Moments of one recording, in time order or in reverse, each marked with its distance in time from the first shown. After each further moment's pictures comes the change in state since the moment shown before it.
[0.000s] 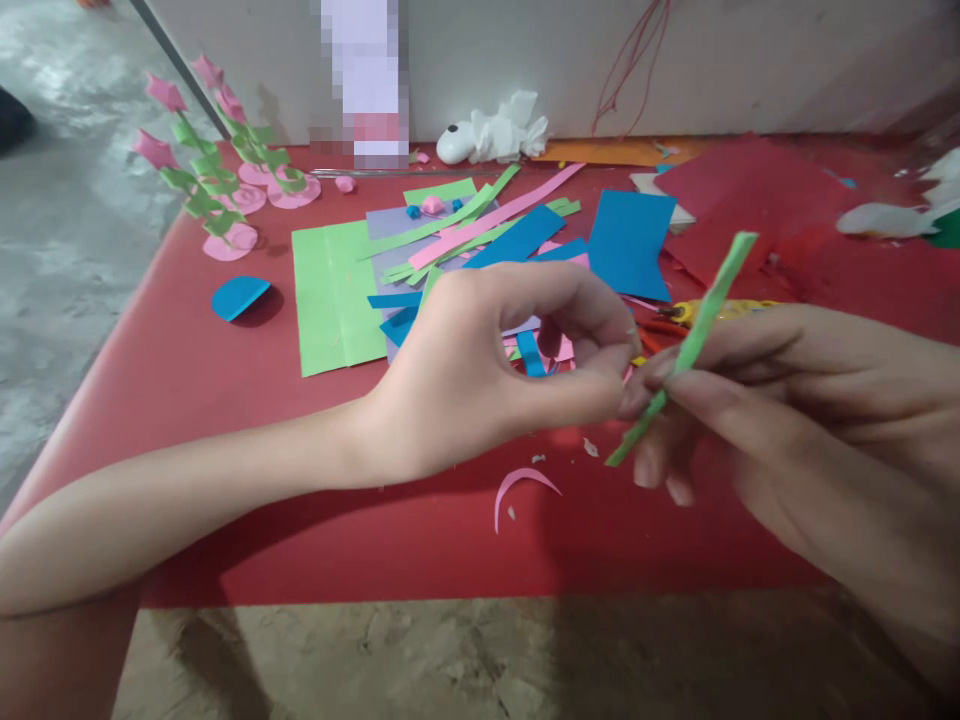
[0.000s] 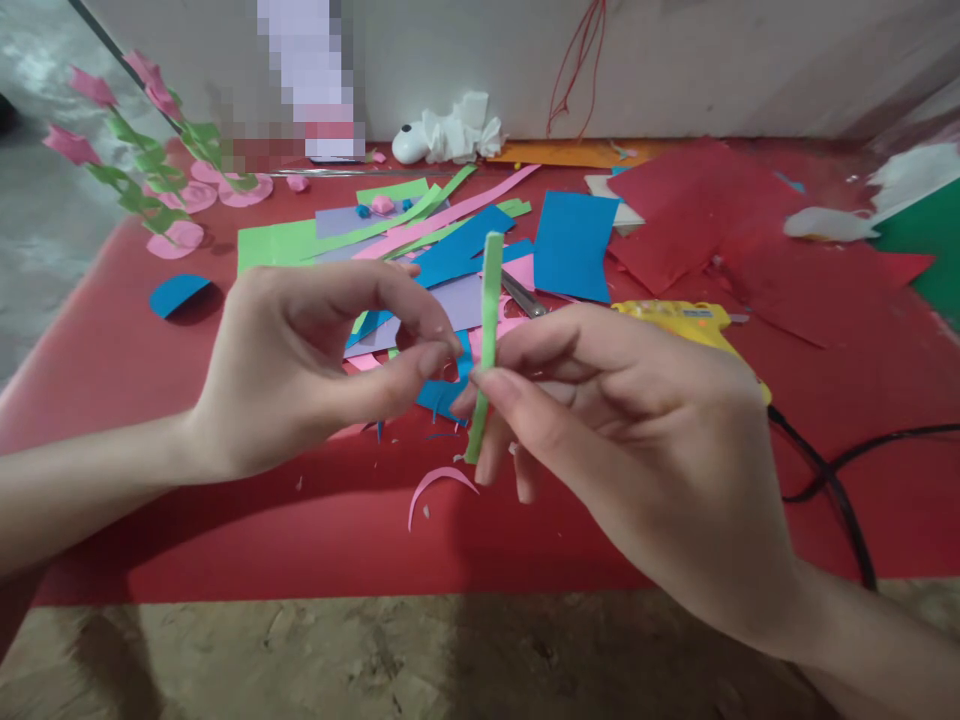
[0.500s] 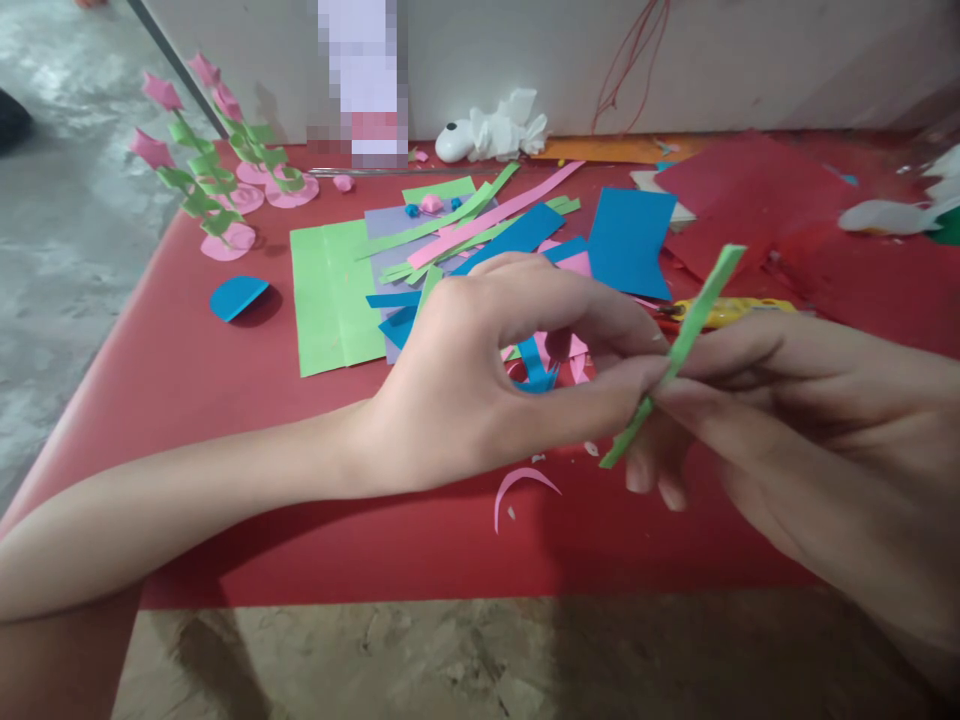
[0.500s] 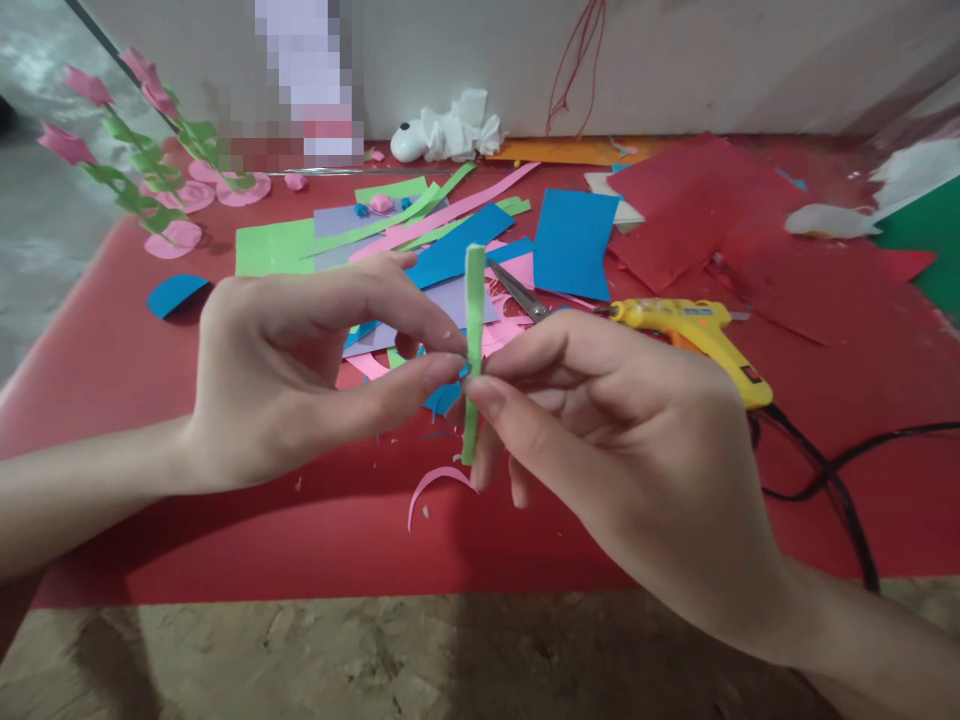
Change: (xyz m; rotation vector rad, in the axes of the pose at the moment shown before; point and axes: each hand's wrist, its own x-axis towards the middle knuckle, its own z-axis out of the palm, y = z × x) left_hand -0.003 -0.001 0.001 -0.004 0.022 0.105; right_hand 0.001 0.000 0.002 0.008 -0.036 -0.024
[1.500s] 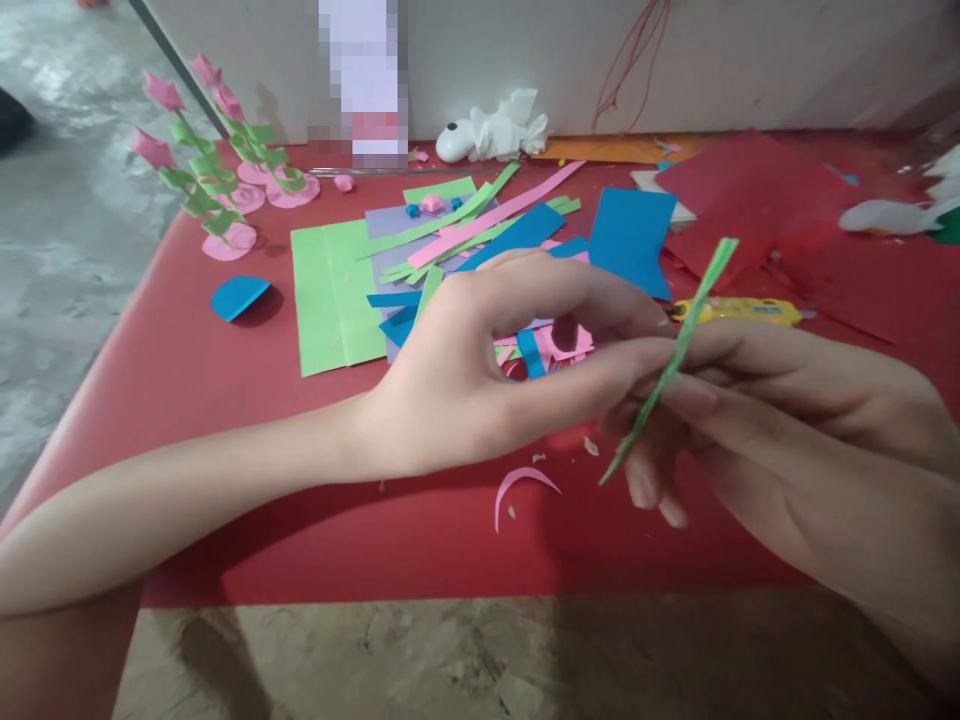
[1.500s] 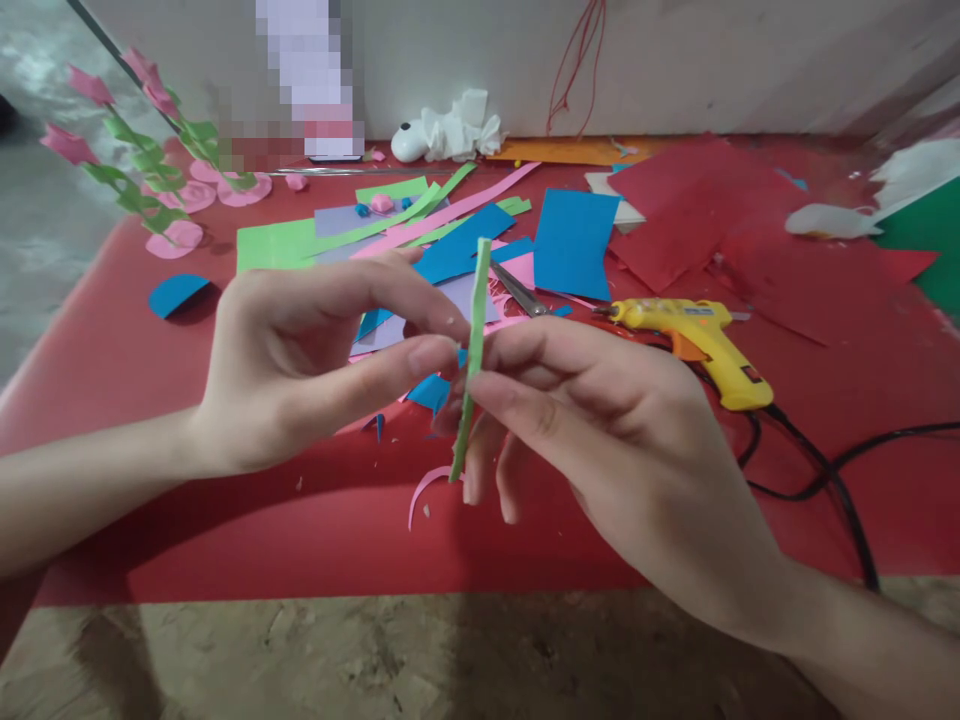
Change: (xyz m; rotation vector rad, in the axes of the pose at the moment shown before) left_hand 0.005 -0.002 -0.002 -0.094 -0.059 -0.015; right_hand -0.002 0.008 -0.005 0.302 -0.153 0.165
